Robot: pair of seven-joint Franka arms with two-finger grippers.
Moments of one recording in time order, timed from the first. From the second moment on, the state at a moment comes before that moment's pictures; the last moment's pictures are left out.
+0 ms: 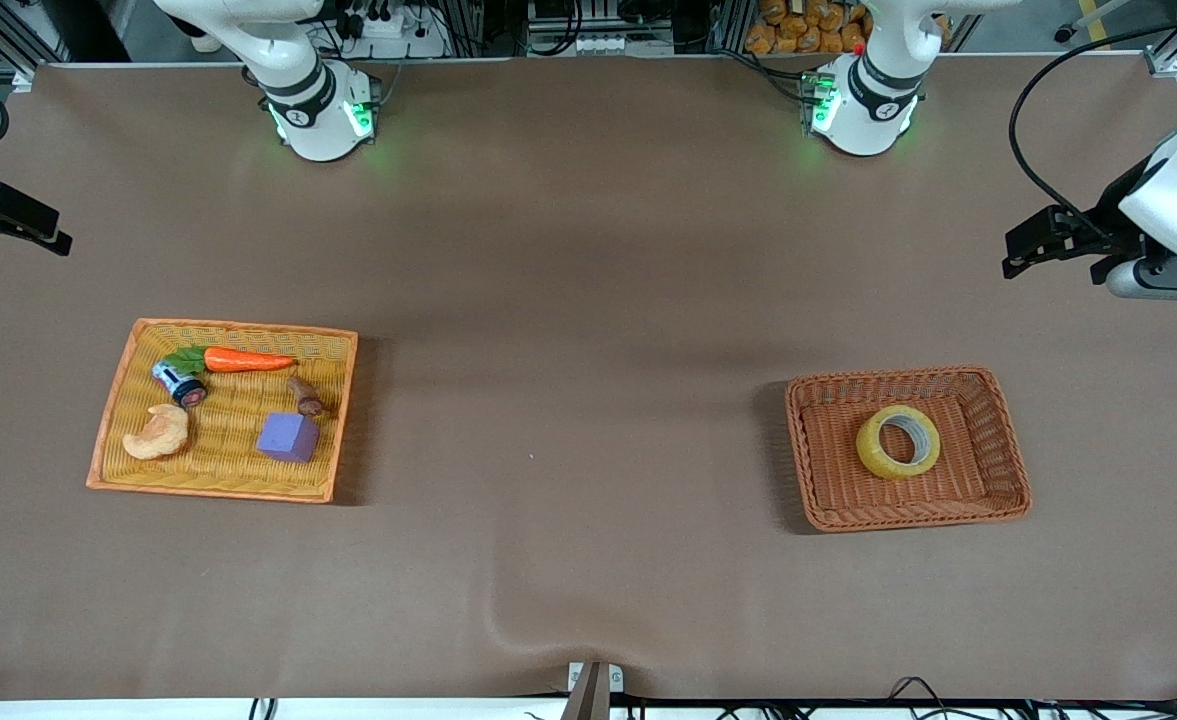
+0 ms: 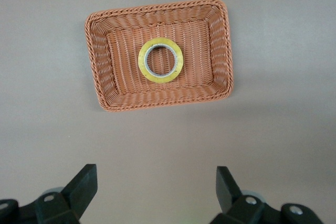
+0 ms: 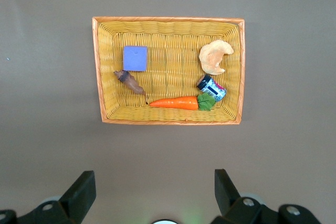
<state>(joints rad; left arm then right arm) -0.07 -0.01 -0.01 -1.62 -0.03 1.60 -0.01 -0.03 0.02 -0.05 -1.46 0.00 1.42 -0.02</state>
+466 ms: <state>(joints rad) -0.06 0.00 -0.01 -1.62 -0.03 1.59 0.00 -0.03 0.02 -0.04 -1.46 0.00 1.43 -0.02</state>
